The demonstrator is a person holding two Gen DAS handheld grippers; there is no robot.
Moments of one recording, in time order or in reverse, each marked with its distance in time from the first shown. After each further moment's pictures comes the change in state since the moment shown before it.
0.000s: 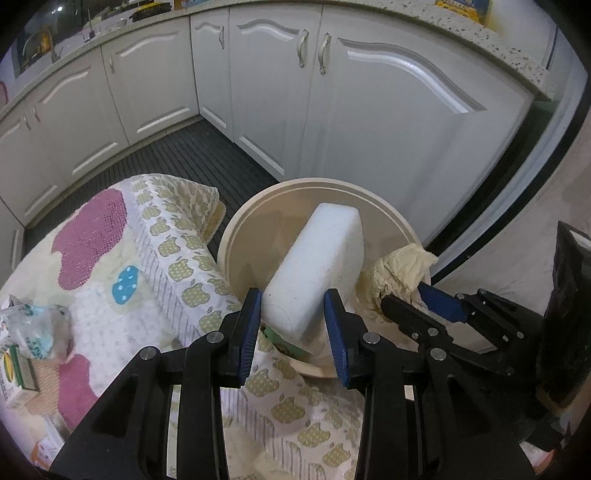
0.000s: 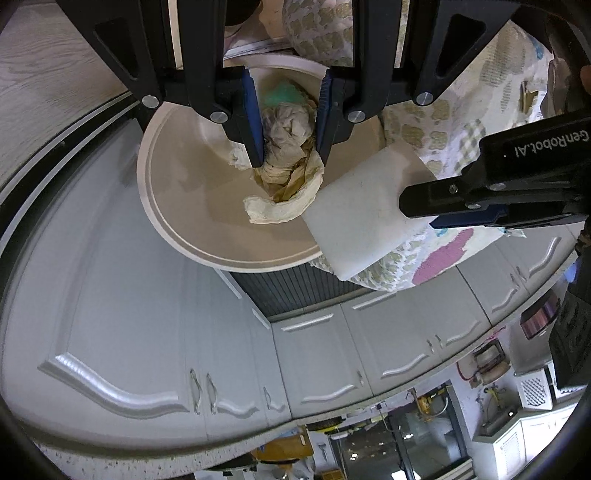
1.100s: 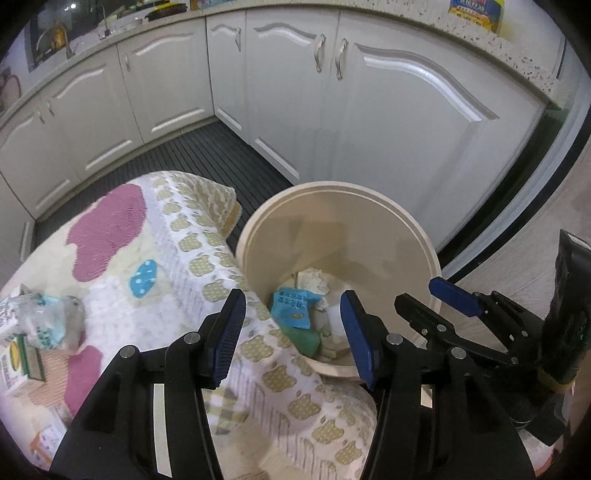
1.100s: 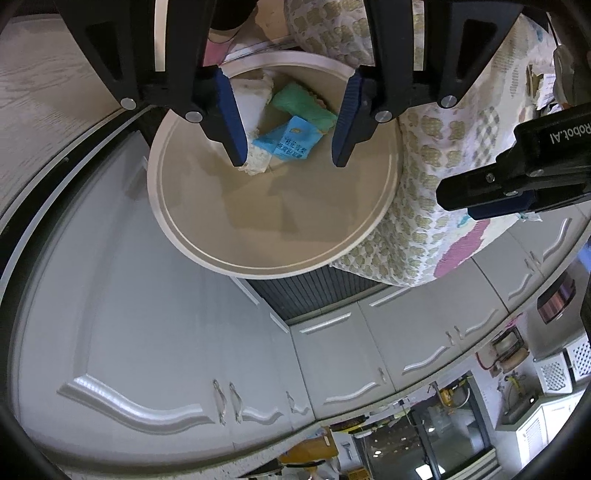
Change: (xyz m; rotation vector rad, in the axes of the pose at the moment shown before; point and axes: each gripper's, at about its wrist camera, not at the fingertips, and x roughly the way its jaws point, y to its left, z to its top) left arm -0.010 0.010 -0.004 -0.032 -0.026 0.048; right arm 0.001 -0.009 0.000 0.067 -0.001 -0.040
